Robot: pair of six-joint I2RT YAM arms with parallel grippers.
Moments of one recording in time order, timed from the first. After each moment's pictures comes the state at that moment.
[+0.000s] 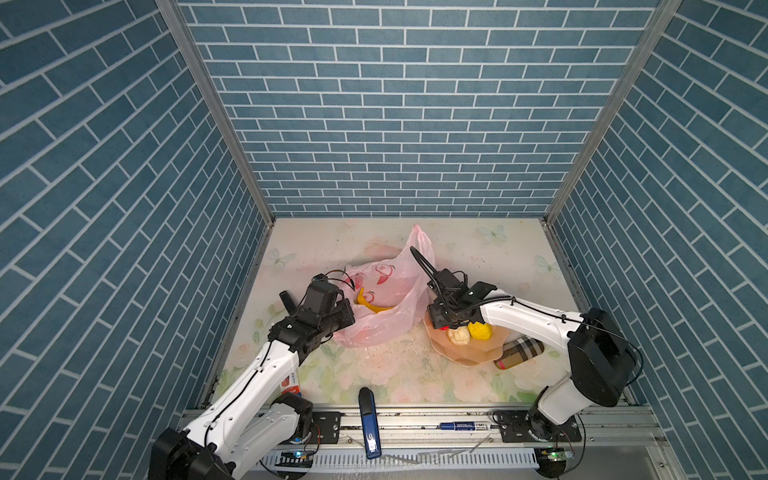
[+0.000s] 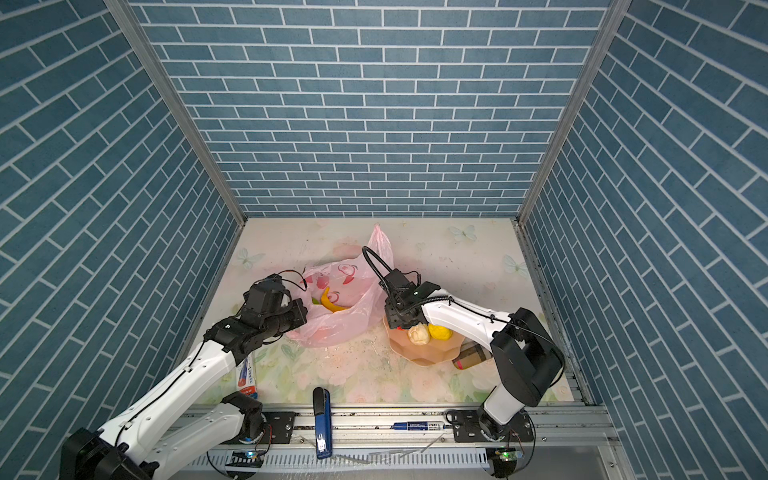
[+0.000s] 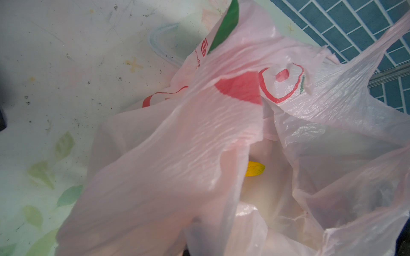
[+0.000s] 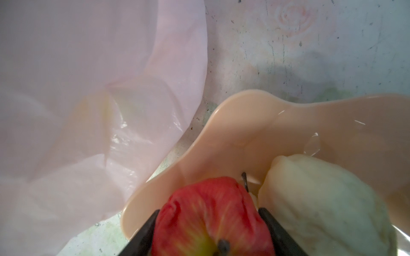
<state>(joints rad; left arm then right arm) -0.41 0.94 0.66 -0.52 0.02 -0.72 0.84 1.60 1.08 -0.65 0.13 0.45</state>
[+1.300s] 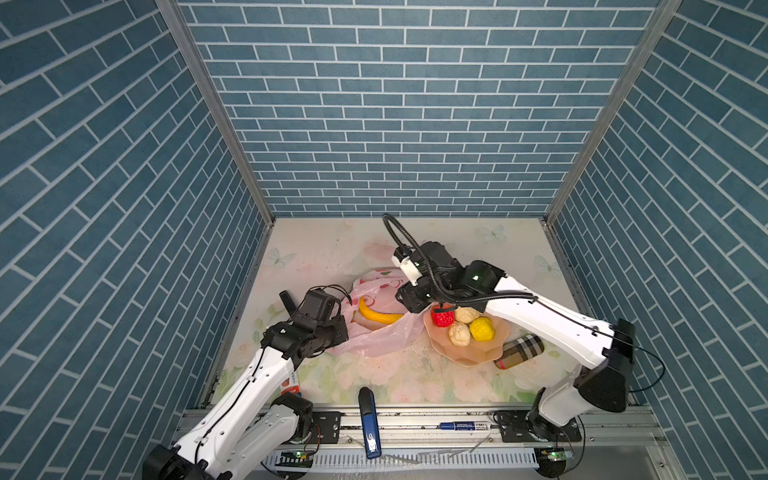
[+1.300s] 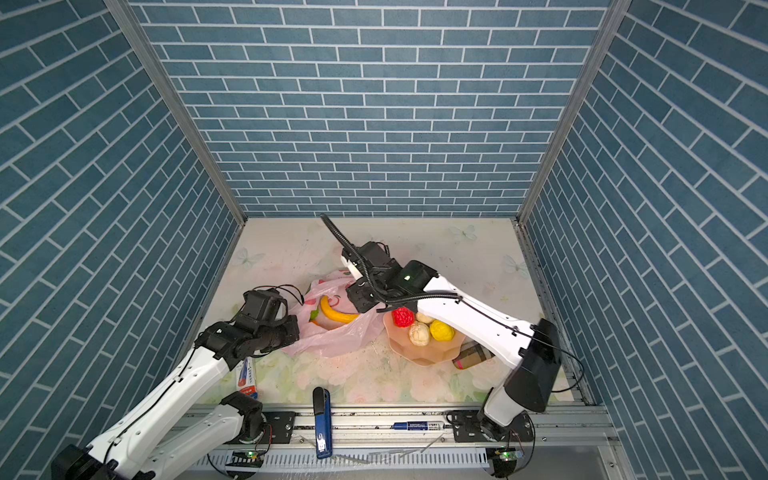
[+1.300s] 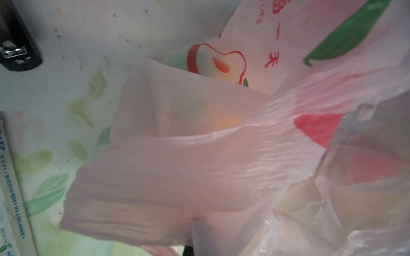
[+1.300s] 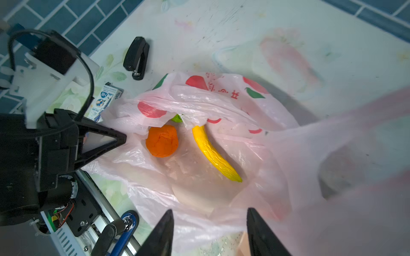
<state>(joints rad) -0.41 0.87 0.67 -0.83 0.02 -0.69 1.03 1.63 1.55 -0.80 -0.02 0.21</state>
